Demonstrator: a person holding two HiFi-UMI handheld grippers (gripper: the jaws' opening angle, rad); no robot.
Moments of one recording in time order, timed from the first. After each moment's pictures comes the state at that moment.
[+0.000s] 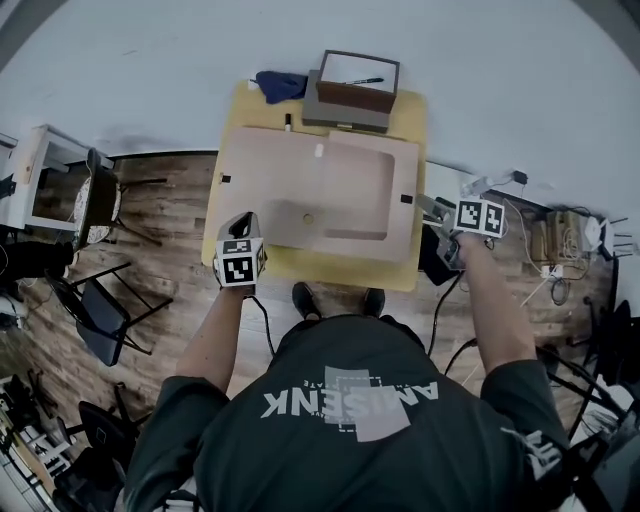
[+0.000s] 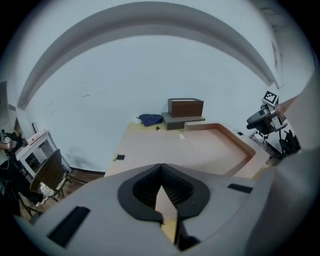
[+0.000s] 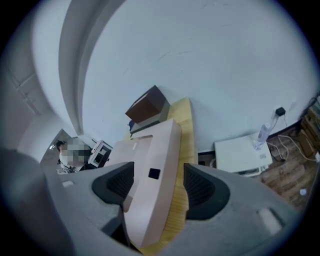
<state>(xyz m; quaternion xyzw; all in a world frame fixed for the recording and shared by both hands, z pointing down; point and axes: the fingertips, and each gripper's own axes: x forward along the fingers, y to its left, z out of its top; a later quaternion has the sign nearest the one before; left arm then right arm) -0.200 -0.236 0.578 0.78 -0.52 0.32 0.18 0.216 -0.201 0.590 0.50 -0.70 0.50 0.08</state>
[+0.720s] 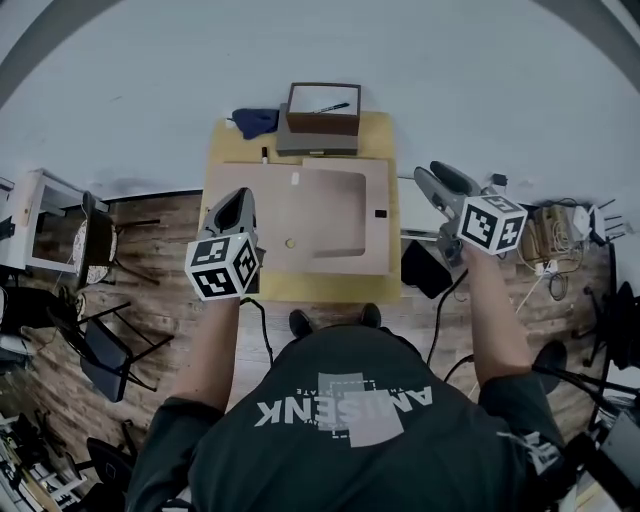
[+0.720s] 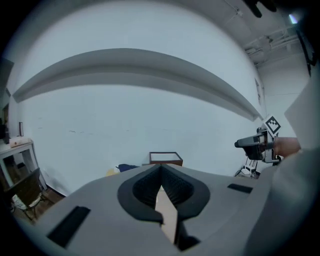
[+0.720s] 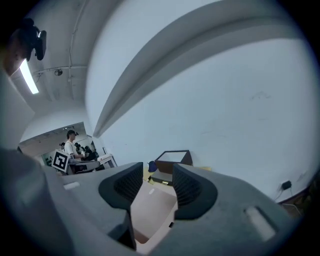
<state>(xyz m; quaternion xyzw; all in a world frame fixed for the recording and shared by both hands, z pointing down) -0.094 -0.255 0.377 0.86 -0.48 0.12 0.12 0.219 -0.200 0.363 0.54 -0.81 0.23 0.01</state>
